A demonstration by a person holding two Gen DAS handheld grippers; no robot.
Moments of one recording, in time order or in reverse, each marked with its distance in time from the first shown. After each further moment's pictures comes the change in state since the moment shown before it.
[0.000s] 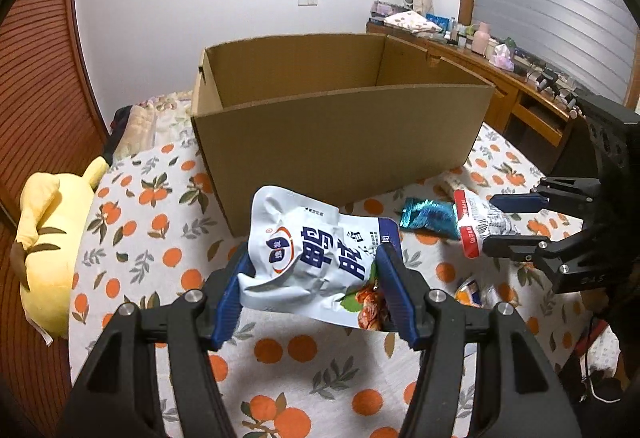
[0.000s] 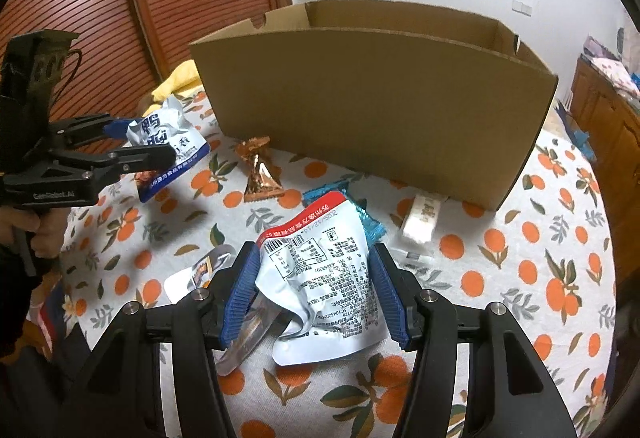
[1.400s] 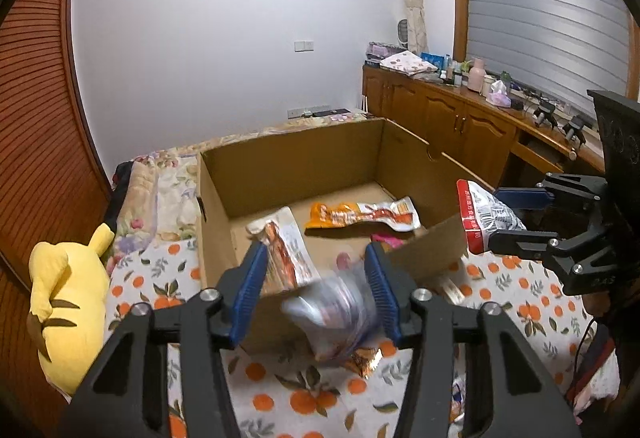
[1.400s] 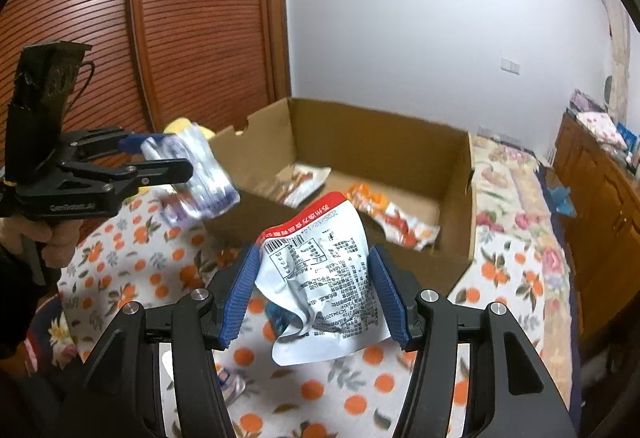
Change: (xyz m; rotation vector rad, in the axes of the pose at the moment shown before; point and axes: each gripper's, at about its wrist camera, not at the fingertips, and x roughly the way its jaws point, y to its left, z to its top) left arm -0.011 -0.001 0.092 0.030 -0.148 0.008; right arm -0.051 -0.022 0.081 -0.071 -0.180 -0.058
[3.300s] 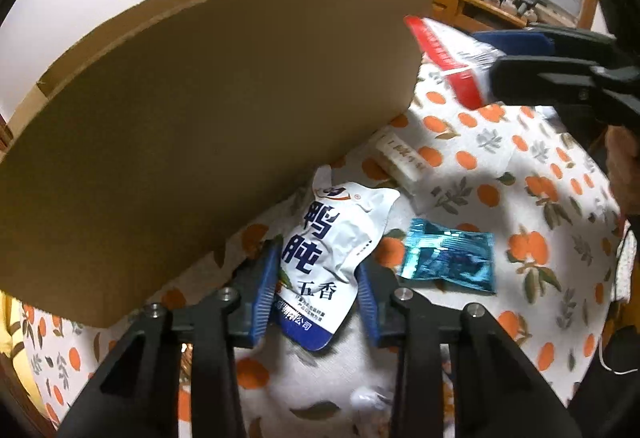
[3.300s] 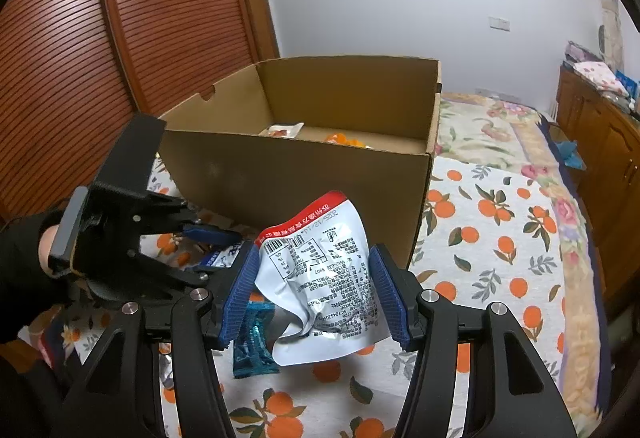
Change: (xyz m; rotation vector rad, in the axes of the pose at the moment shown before) left arm 0.090 -0.078 -0.081 0.234 0.352 -0.181; right arm 0.010 -0.046 -0.055 0.122 0.058 0.045
